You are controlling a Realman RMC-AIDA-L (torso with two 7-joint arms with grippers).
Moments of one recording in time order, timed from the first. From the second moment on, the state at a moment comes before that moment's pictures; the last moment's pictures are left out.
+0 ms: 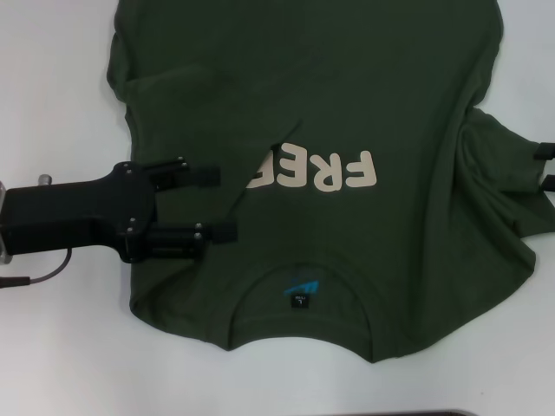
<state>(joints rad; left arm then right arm) -0.39 -2.16 -2.44 -0.85 -1.20 1.92 -1.56 0.44 1.87 -0.29 -0.51 -2.40 -1.46 2.68</state>
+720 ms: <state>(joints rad) -0.39 -2.16 -2.44 -0.85 -1.20 1.90 -1.56 0.47 1.86 -0.28 -0.48 -2.39 -1.46 2.68</state>
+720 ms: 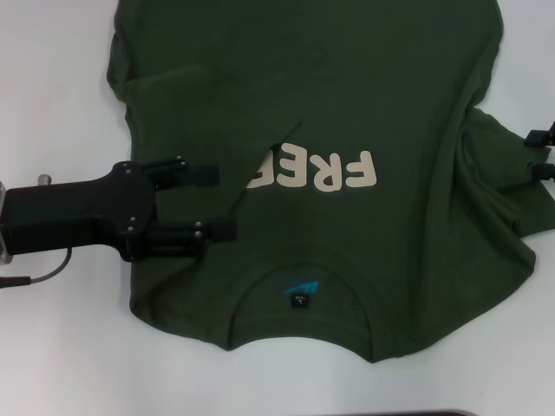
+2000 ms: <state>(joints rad) -0.39 -2.16 -2.44 -0.84 -1.20 1.89 -1.54 0.47 1.87 -0.28 -0.46 -2.36 -1.43 2.68</state>
